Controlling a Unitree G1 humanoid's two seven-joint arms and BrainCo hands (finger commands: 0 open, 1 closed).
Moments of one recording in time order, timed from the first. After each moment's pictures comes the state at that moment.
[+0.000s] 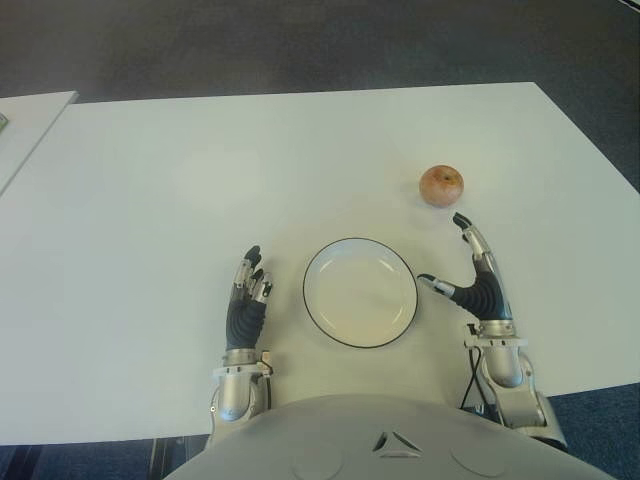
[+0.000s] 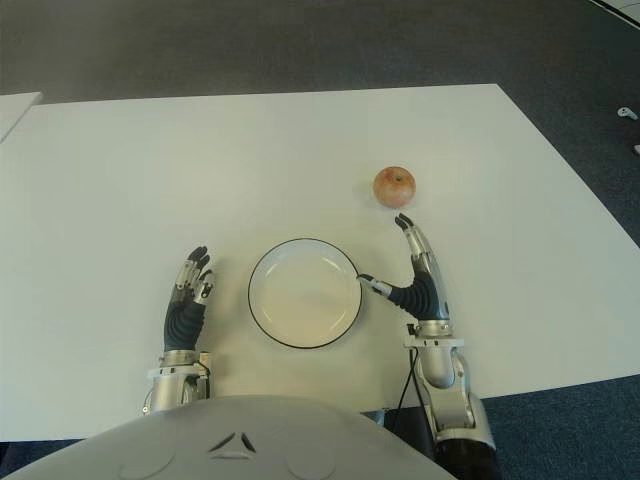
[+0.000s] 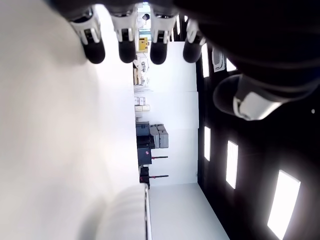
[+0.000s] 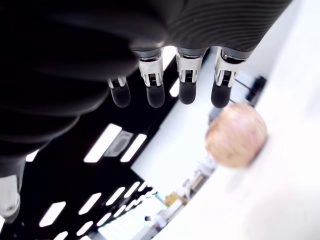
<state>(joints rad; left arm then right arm) 0.56 -0.07 -0.10 0.10 0.12 -0.54 0.09 0.30 -0.28 -0.09 0.08 -0.58 -0.61 -0.30</state>
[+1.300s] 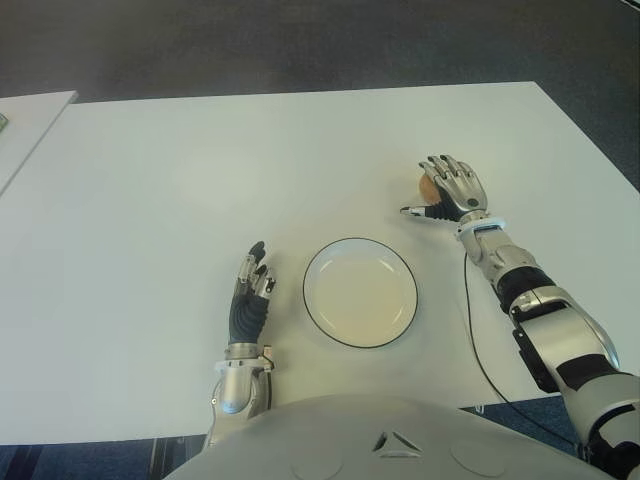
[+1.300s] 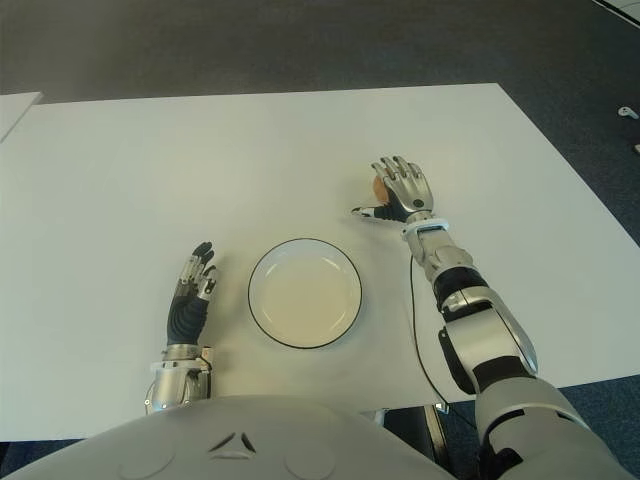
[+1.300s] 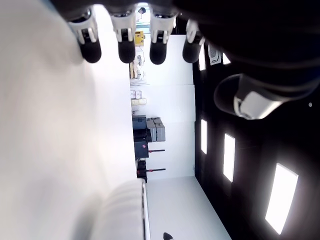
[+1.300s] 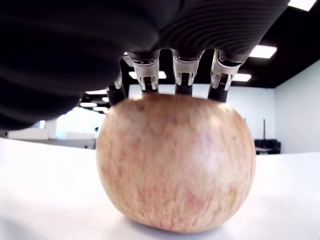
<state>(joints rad) 0.53 -0.05 -0.10 0.13 0.12 -0.55 0.09 -0.65 -0.43 0.40 1.14 -1.04 -0.23 -0.58</state>
